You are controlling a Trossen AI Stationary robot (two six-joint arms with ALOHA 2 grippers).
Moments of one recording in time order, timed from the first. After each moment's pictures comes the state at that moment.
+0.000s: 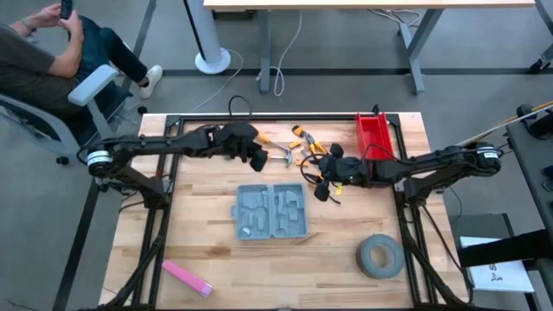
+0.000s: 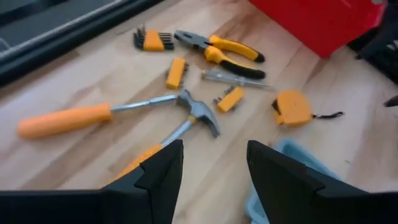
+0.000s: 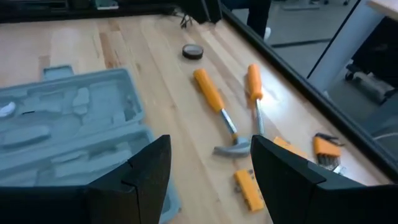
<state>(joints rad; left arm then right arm) 0.35 1.46 0.98 -0.24 -0.04 -0.43 -0.03 1.25 0.63 0.16 0.35 0.07</state>
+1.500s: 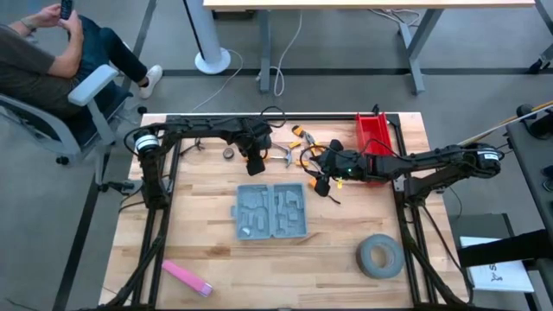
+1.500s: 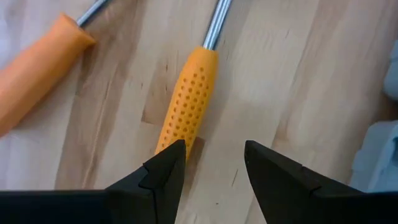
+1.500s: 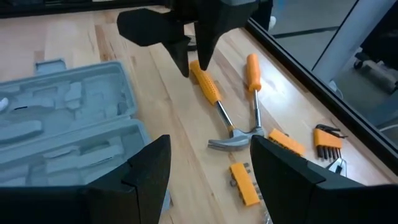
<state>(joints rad) 0.47 1.89 1.29 -0.72 0.09 0.16 -0.11 1.25 0.63 0.14 0.25 0.07</state>
